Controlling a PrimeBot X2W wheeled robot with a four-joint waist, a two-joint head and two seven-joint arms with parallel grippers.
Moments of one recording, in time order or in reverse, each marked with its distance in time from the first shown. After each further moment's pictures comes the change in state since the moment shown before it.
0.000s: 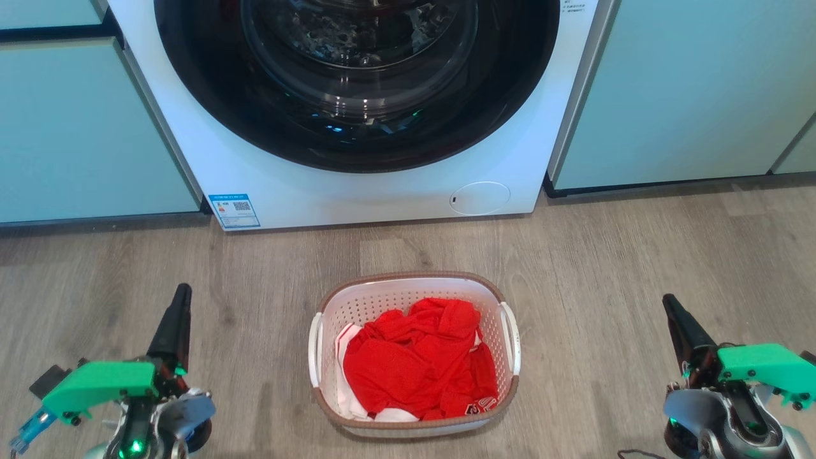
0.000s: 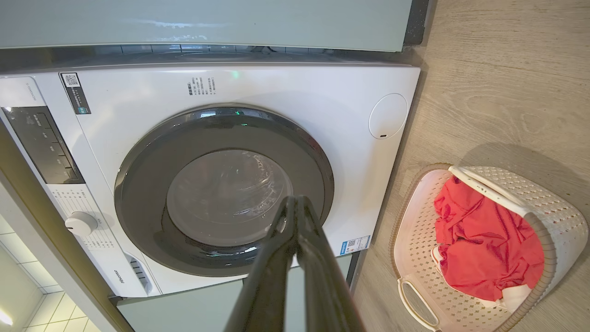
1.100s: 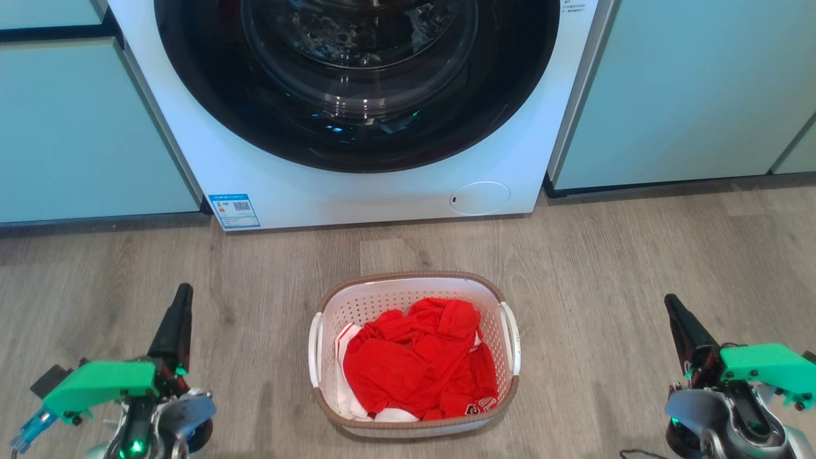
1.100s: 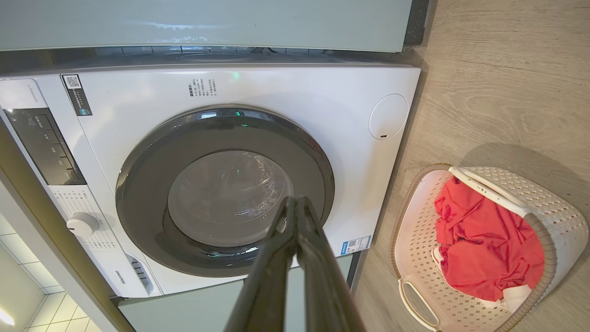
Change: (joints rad) left arm 0.000 -0.003 0.002 0.000 0.000 0.000 0.007; right arm 0.000 0.001 -0.010 0.000 -0.001 0.000 0.009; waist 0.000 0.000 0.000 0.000
